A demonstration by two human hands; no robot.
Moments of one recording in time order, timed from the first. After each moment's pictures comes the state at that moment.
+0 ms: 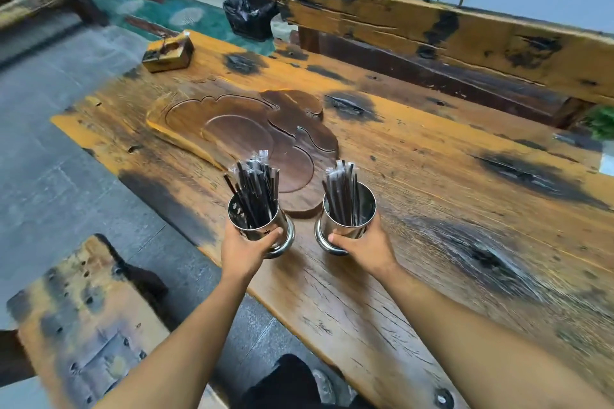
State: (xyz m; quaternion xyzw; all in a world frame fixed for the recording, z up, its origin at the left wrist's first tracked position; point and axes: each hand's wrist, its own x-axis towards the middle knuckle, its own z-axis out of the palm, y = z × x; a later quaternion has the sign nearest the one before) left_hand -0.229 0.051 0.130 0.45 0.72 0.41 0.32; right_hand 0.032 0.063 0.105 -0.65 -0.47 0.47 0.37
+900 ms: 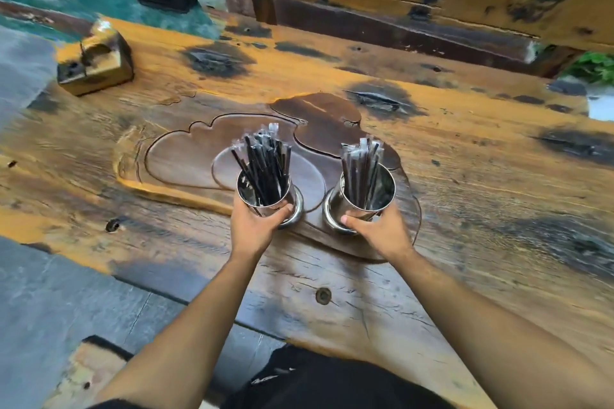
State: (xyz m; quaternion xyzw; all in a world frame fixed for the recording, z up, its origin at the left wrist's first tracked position) left_hand -0.461 0.371 0.101 0.55 0.61 0.37 0.44; right_hand -0.211 0.287 0.094 -0.73 -0.33 0.44 0.41
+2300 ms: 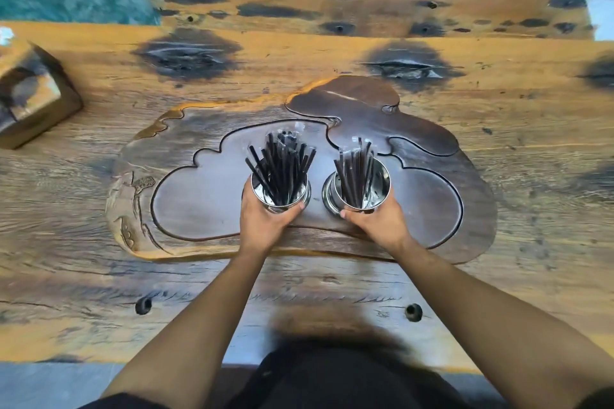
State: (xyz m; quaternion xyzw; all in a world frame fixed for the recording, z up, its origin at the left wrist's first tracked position) left_hand -0.550 0.577 0.034 0.65 0.57 0.19 0.47; right_hand -0.338 0.441 0.028 -0.82 -0.21 0.38 0.37
